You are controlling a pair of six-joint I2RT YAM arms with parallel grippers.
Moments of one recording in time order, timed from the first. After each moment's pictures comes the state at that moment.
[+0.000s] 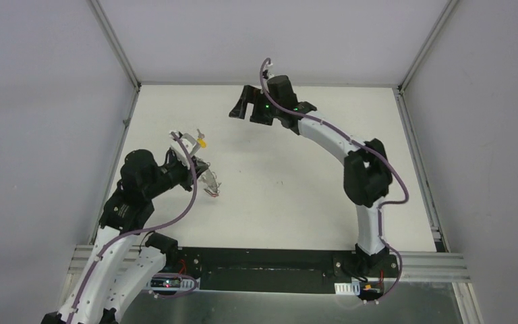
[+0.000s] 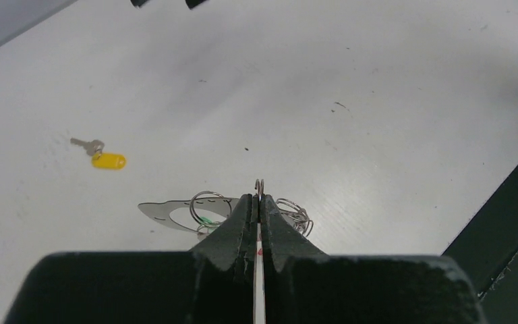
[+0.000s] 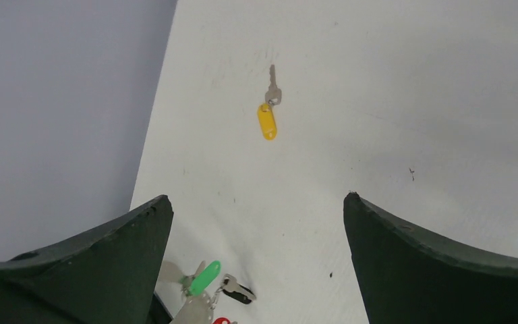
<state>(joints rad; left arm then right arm) -0.33 0.64 0.81 -0.49 0.47 0.10 0.64 1.95 1.67 -0.17 -0.28 0.67</state>
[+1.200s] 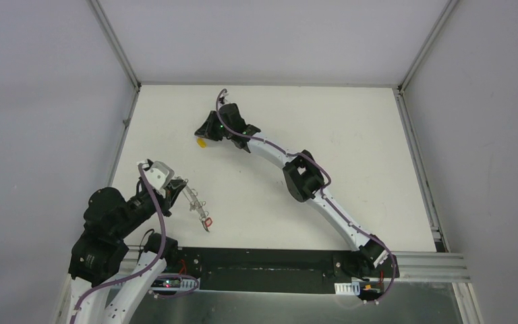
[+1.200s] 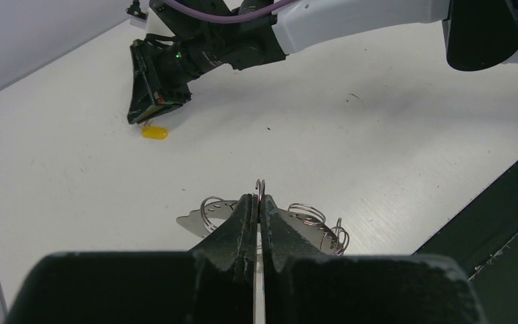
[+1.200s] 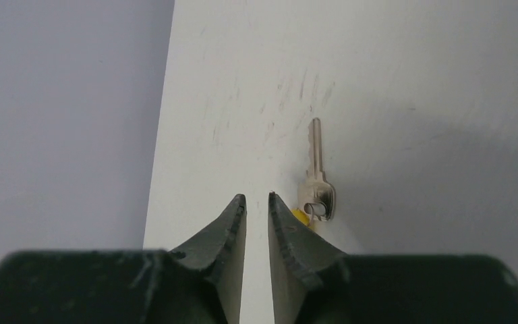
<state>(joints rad) -0.33 0.30 0.93 -0.83 0.31 0.12 0.81 2.89 2.57 -0.09 -0.28 0.96</state>
